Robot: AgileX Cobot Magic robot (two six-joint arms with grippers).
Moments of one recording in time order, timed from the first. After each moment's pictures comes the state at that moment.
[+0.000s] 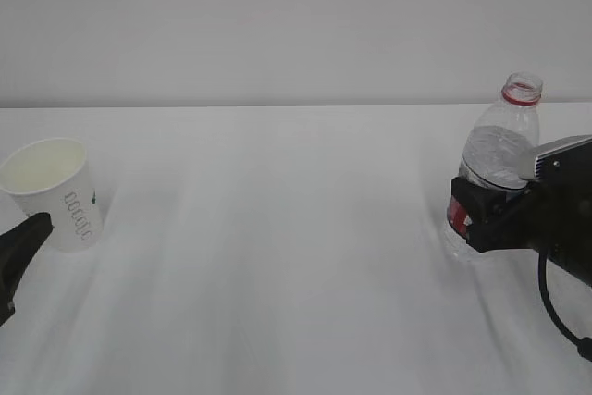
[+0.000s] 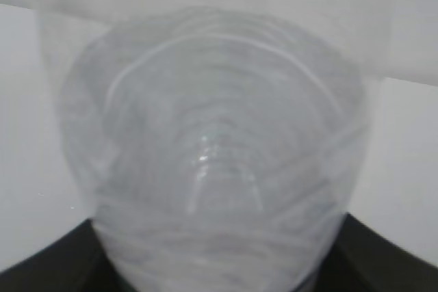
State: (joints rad) left arm -0.26 1.38 0.00 0.08 -1.14 0.06; right arm 0.07 1.92 -0.41 -0.29 -1.15 -0.01
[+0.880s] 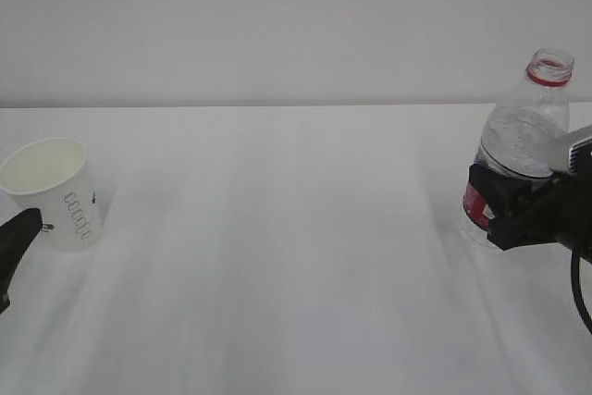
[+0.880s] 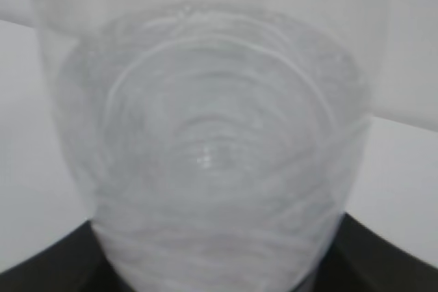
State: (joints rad) left arm -0.26 1.38 0.00 0.03 -1.14 0.06; right arm 0.07 1.72 -0.33 -0.30 -1.08 -0.03
